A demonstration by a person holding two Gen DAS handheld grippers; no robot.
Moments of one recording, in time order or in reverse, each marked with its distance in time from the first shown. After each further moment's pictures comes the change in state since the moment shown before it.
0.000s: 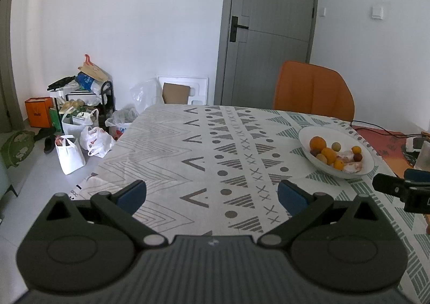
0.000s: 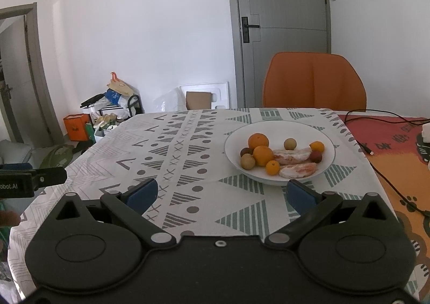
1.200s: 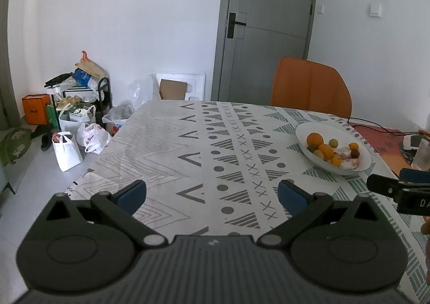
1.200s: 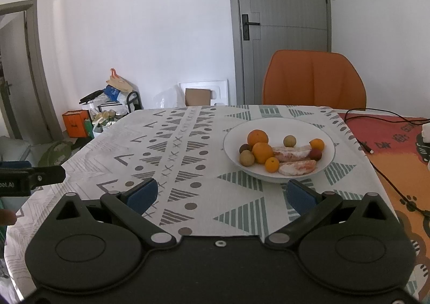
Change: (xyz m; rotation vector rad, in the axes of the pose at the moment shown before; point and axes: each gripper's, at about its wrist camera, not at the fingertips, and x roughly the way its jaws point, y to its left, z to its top) left arm 0.002 -0.001 -0.003 0.000 0.014 -0.012; right arm 0.004 0.000 -0.002 -0.008 0.014 -0.005
